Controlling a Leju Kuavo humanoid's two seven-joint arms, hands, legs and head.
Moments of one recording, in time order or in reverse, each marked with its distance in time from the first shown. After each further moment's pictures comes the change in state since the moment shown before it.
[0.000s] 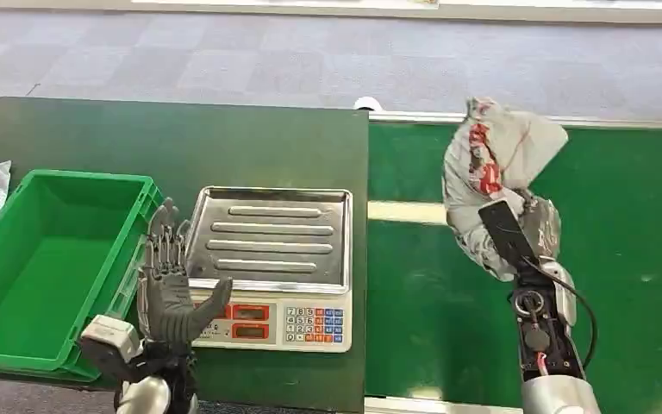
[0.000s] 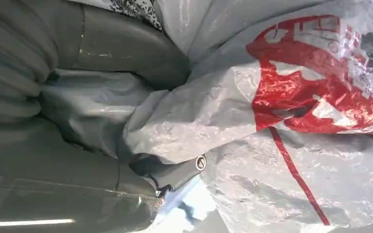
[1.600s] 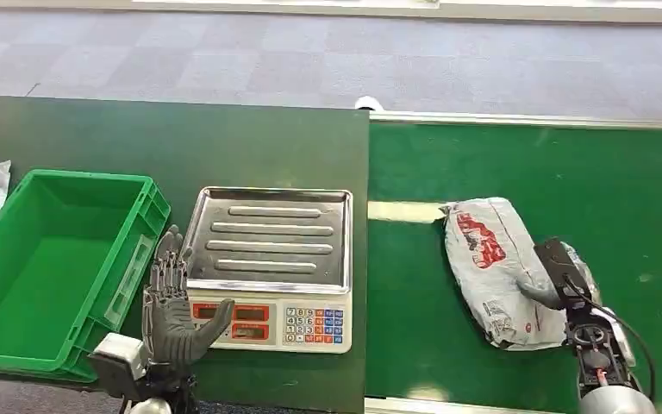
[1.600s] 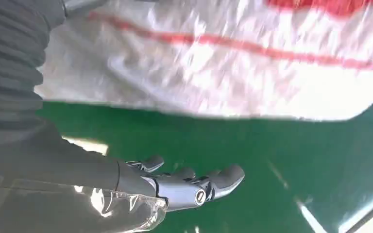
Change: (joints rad) left arm 0.107 0.049 -0.062 0.029 0.038 0.084 -0.010; right arm -0.048 -0.213 -0.272 0.505 -0.005 0.217 0.041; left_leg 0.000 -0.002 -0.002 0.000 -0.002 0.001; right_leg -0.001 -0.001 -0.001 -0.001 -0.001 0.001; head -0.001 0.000
